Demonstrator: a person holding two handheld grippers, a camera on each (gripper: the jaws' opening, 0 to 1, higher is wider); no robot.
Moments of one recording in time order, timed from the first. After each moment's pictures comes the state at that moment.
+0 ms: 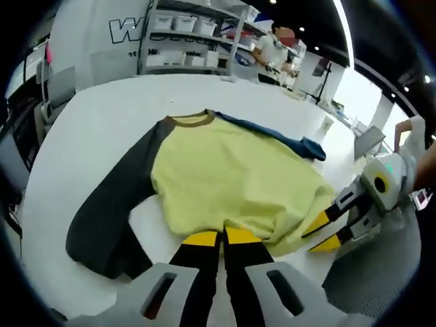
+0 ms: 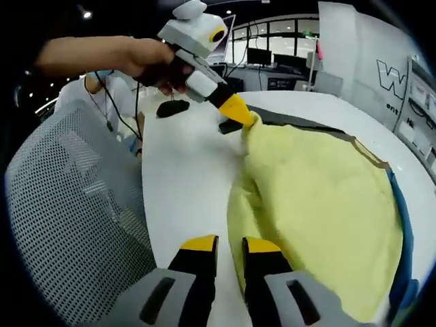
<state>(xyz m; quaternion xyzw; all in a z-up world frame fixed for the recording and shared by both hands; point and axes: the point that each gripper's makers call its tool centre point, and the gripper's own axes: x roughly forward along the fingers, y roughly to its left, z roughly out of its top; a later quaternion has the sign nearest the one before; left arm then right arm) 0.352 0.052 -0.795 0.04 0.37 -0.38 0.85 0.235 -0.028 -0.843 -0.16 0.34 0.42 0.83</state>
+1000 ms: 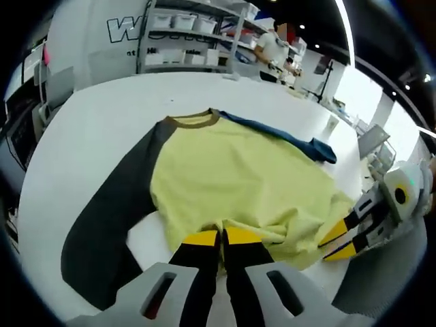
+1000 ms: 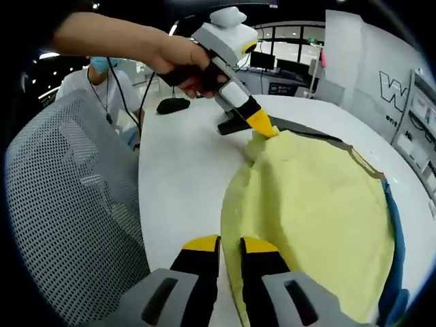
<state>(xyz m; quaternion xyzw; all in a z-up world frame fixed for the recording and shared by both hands) 0.376 0.043 -0.808 0.05 0.37 -0.38 0.85 0.240 -0.032 -0.841 -0.19 0.32 0.42 0.83</state>
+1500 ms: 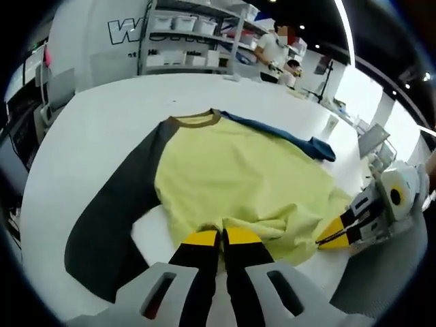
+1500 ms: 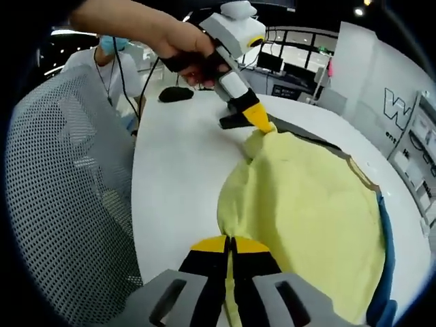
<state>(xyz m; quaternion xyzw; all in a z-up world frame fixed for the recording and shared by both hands) 0.371 0.052 -0.806 0.05 0.36 -0.38 0.85 0.245 -0.037 -0.842 -0.24 0.30 0.41 0.83</state>
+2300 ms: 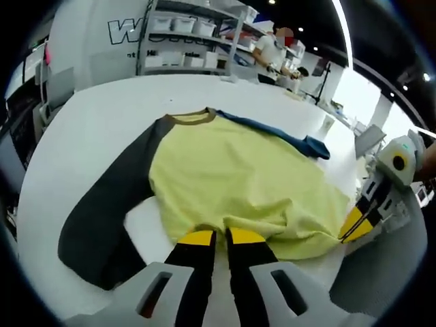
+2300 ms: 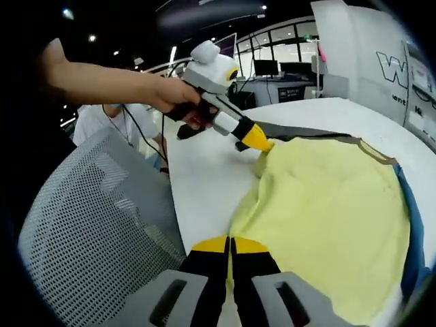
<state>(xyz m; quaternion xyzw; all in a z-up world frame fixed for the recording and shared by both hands) 0.350 0.055 -0.808 0.04 0.36 -0.39 0.85 0.212 -0.032 -0.808 -0.07 0.33 0.47 0.82</state>
